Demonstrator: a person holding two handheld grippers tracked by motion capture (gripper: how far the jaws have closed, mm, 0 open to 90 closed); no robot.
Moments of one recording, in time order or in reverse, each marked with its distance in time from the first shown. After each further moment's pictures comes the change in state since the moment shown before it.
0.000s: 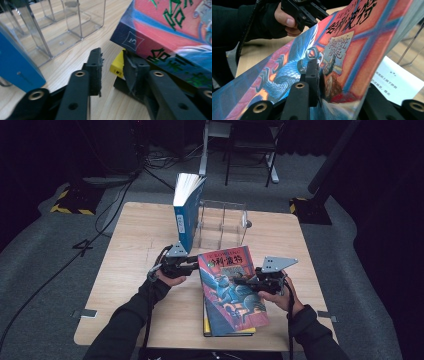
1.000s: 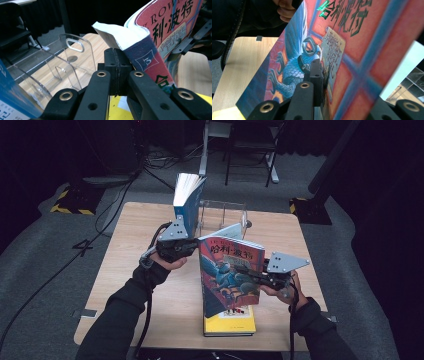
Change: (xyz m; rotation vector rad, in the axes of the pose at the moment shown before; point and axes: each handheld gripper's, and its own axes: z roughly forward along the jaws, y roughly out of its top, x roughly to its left) left arm -0.039 0.096 -0.066 -0.164 -0.010 0.185; right arm 0.020 0.042 -0.022 -0.135 -0.106 -0.227
